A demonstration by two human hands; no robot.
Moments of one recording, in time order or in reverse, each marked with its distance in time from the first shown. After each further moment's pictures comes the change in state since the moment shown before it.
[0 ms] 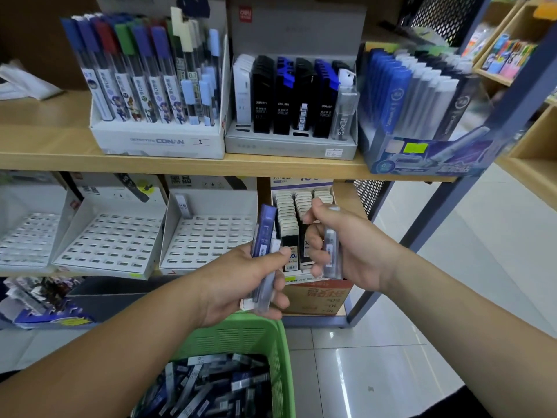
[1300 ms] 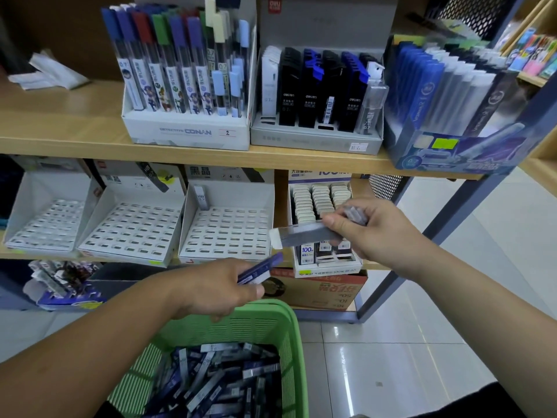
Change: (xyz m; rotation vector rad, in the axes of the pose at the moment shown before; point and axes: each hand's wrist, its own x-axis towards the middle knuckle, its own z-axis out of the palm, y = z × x) left_hand -0.017 -0.022 -0.060 0.668 -0.071 -0.066; right_hand -0.004 -0.003 -0.016 -0.692 0.133 -0.419
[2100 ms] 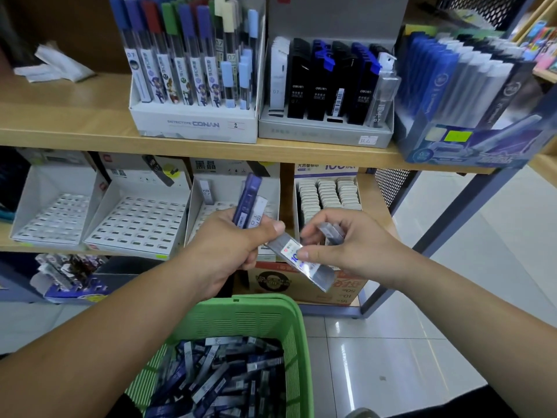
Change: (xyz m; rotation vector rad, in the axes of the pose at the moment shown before) left_hand 0.006 0.031 0.003 -0.719 0.509 0.212; right_hand -0.006 -0.005 0.036 0.095 -0.200 0.046
